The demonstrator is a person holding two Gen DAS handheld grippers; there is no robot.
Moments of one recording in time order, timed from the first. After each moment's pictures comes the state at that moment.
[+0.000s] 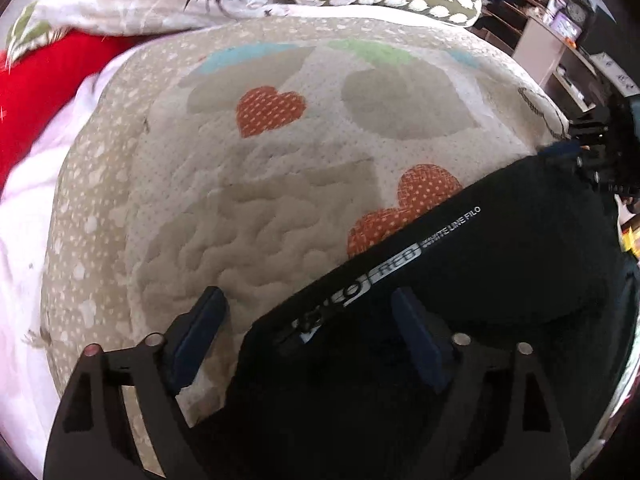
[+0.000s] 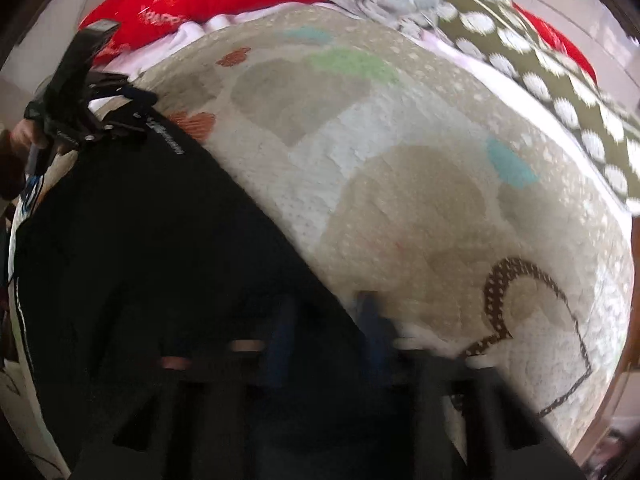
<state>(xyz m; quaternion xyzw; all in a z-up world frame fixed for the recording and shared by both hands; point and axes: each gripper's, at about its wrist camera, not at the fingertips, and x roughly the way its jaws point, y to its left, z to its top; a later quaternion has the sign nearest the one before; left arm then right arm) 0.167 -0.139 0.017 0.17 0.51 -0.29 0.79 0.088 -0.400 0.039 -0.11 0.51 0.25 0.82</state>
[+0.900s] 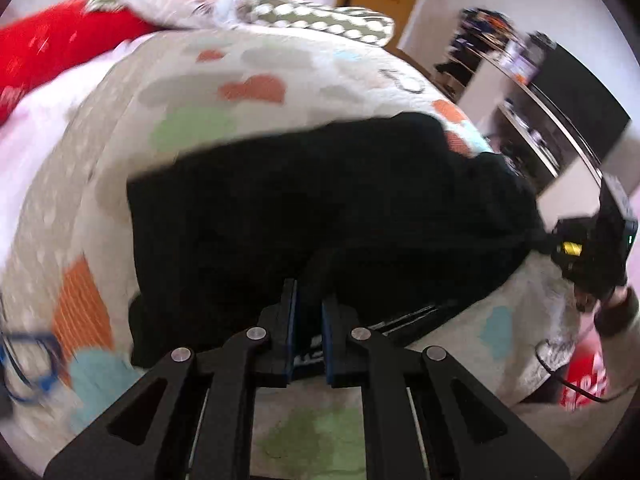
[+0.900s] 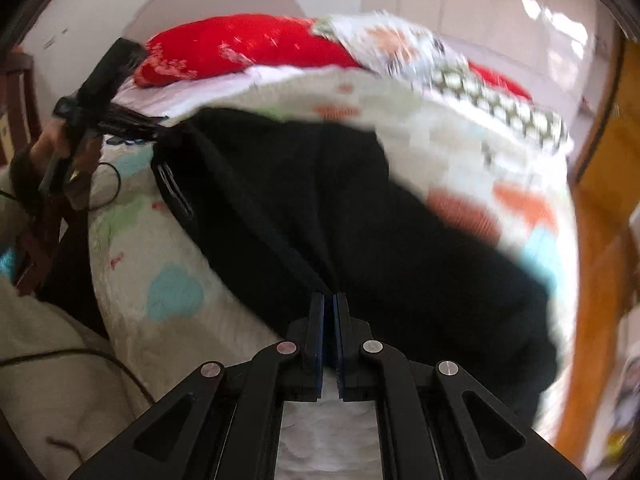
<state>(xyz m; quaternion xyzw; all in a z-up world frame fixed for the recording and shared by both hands) -0.097 -0.069 0.052 0.04 0.48 -0.32 0.81 -0.258 -0.359 0.067 -0.07 0.40 0.19 0.89</state>
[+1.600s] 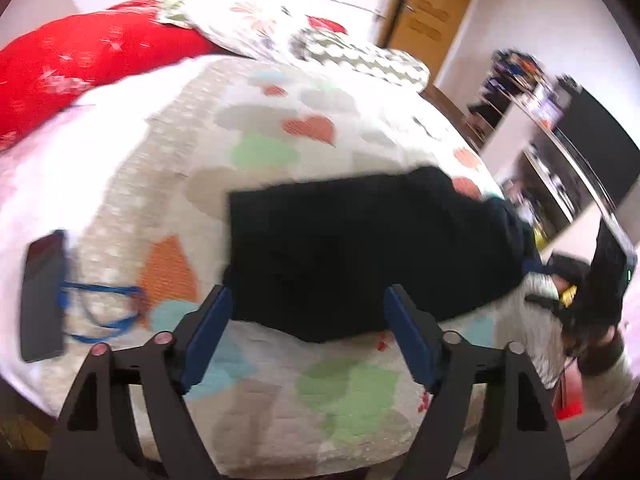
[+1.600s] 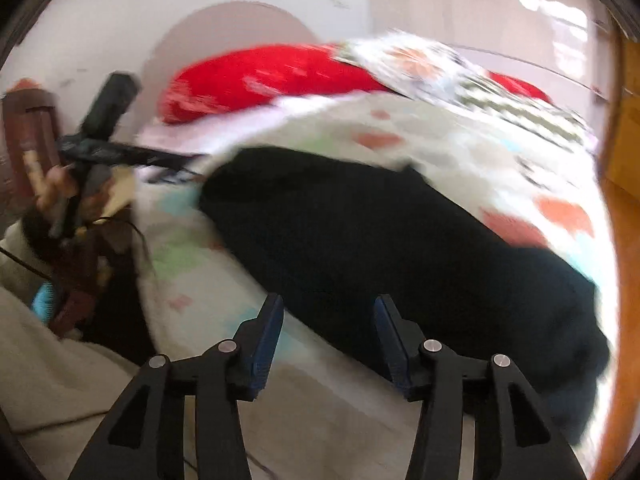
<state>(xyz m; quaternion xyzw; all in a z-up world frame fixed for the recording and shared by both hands) -0.130 -0.003 0.118 0.00 0.45 -0.25 0.86 -0.268 -0.322 0.102 0.00 0.35 0.27 0.90</state>
